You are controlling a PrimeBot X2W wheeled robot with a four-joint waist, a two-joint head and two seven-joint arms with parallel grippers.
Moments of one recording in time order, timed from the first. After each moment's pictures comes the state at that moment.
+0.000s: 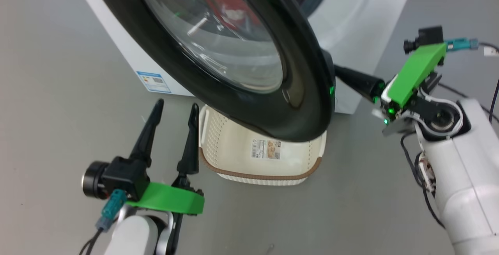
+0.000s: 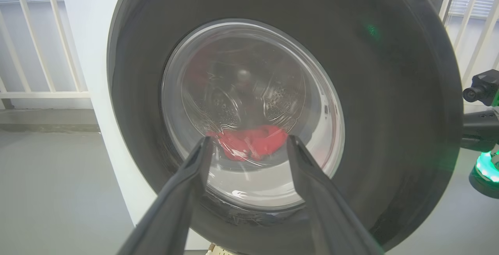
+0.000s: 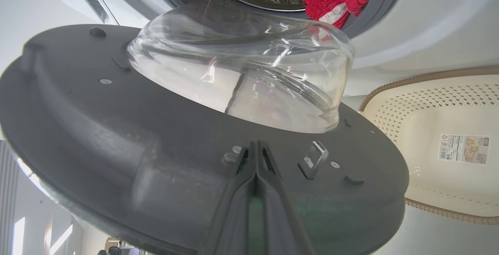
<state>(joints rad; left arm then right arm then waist) -0.36 0.03 -0.23 0.18 -0.22 0.05 -0.26 -0.75 -0.10 0.07 0.61 1.38 0.12 0.73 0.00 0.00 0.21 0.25</state>
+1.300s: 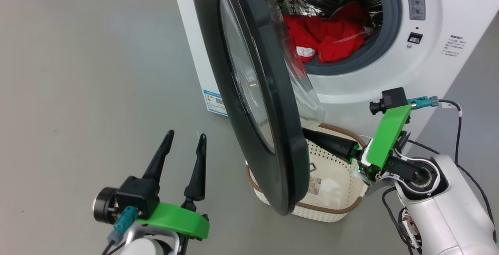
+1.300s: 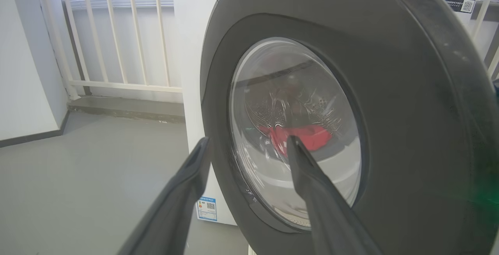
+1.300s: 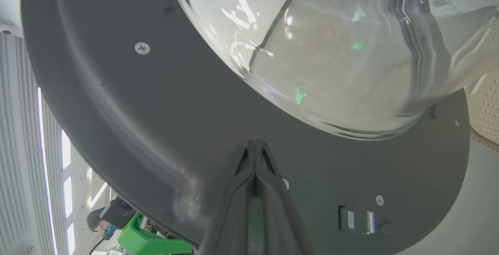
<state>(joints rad) -0.26 0.05 -0.28 0.18 -0.26 0.07 -0.21 -0.47 -0.07 0.13 0.39 1.45 0.12 0.80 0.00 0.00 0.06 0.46</state>
